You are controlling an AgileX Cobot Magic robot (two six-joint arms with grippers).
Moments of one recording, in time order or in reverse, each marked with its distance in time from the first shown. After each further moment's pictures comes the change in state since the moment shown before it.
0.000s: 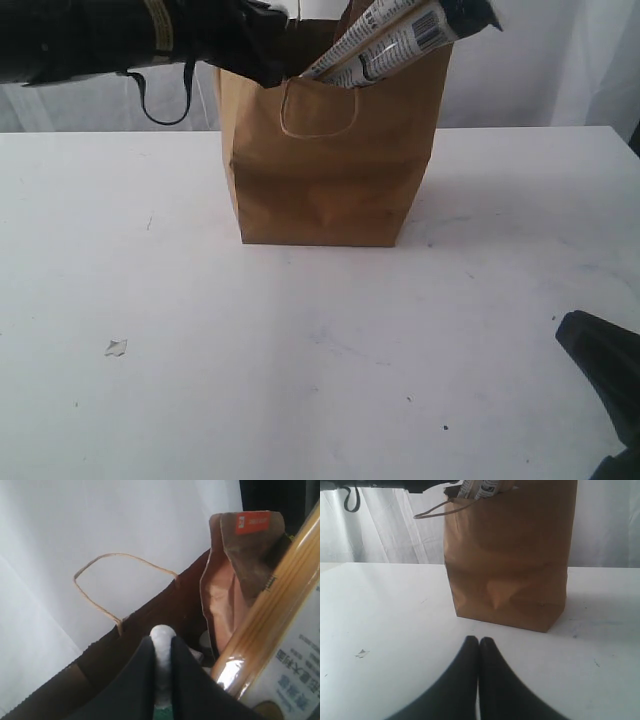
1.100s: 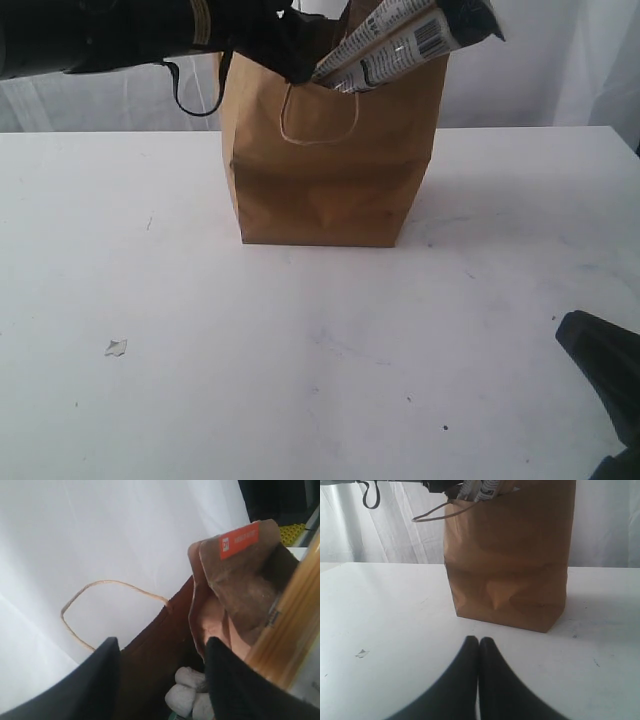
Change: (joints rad) left arm -0.056 0.059 -0.120 0.104 0.055 -0.015; right arm 0.000 0.000 0.000 0.000 0.000 0.000
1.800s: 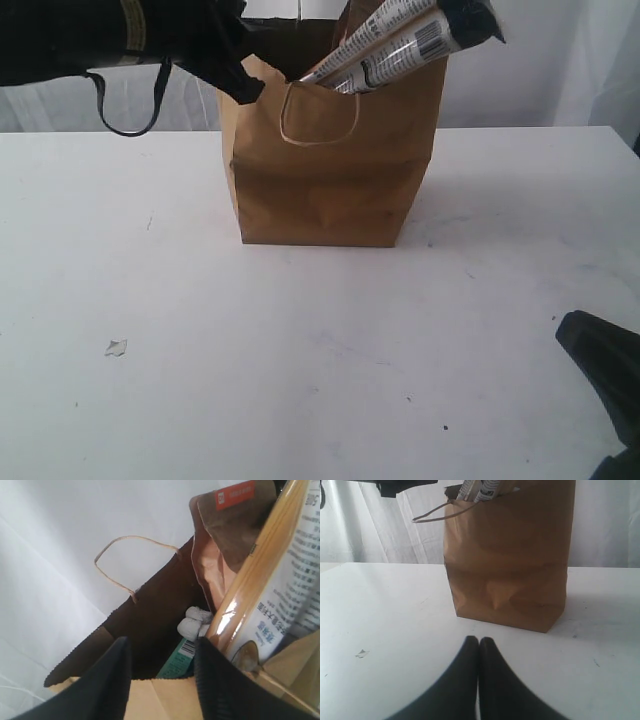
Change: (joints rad) left arm 0.002 -0.254 0.279 0.095 0.125 -0.050; right arm 0.000 0.000 0.000 0.000 0.000 0.000
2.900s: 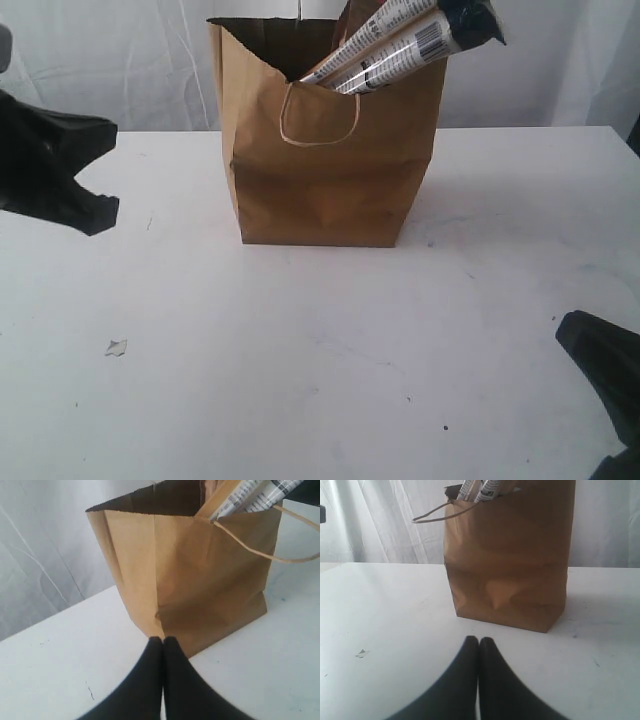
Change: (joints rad) left arm 0.000 -0.608 0.655 -0.317 0.140 0.000; right arm 0.000 0.000 0.000 0.000 0.000 0.000
